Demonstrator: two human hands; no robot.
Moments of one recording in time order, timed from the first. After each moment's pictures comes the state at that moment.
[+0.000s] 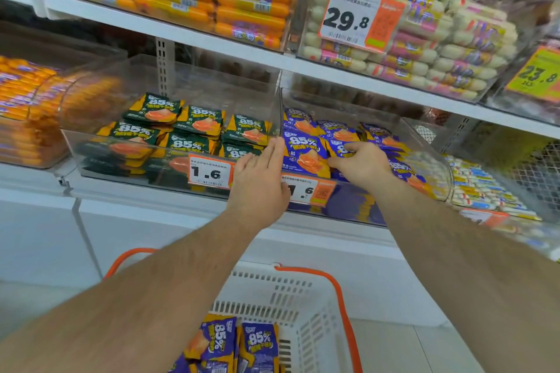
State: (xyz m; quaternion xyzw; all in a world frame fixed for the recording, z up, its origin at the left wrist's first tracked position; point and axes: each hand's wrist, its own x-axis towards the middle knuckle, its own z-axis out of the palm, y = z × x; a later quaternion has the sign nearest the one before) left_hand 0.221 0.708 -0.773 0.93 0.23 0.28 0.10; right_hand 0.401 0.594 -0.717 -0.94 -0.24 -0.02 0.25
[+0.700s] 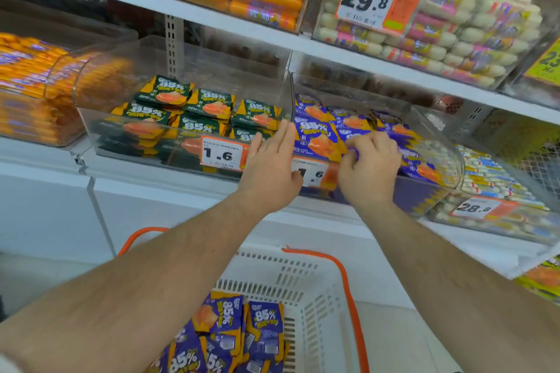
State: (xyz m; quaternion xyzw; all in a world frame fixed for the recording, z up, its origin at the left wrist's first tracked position) left_hand 0.210 0.708 -0.773 0.92 0.17 0.30 0.17; right_hand 0.336 0.582 -0.752 -0.80 -0.37 -0.36 0.30
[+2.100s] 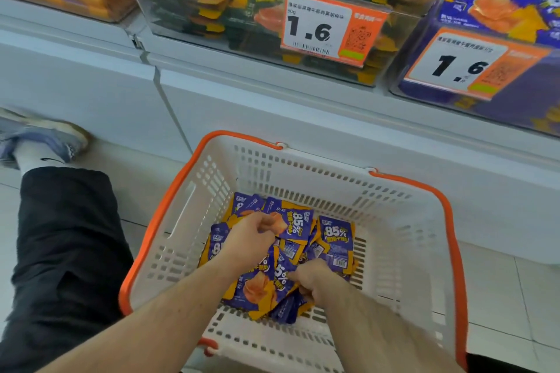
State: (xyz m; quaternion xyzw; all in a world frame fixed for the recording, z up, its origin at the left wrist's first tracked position) left_hand 0.046 0.697 -1.004 0.69 0.47 -0.02 0.55; right_hand 0.156 0.584 -1.082 -0.80 0.00 0.57 0.18
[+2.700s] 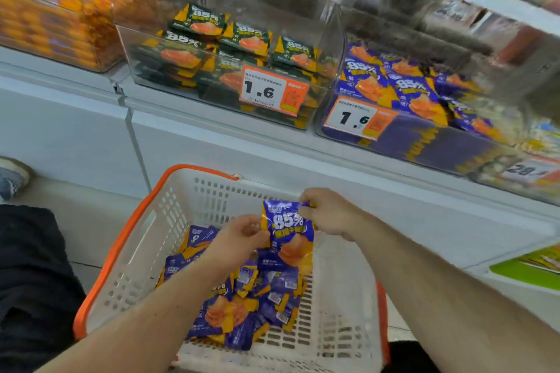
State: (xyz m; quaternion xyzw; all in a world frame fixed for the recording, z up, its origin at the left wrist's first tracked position) left_hand 0.066 0.672 -0.933 0.63 0.34 0.06 0.70; right_hand 0.244 0.584 -0.861 -0.85 -0.38 0.32 0.16
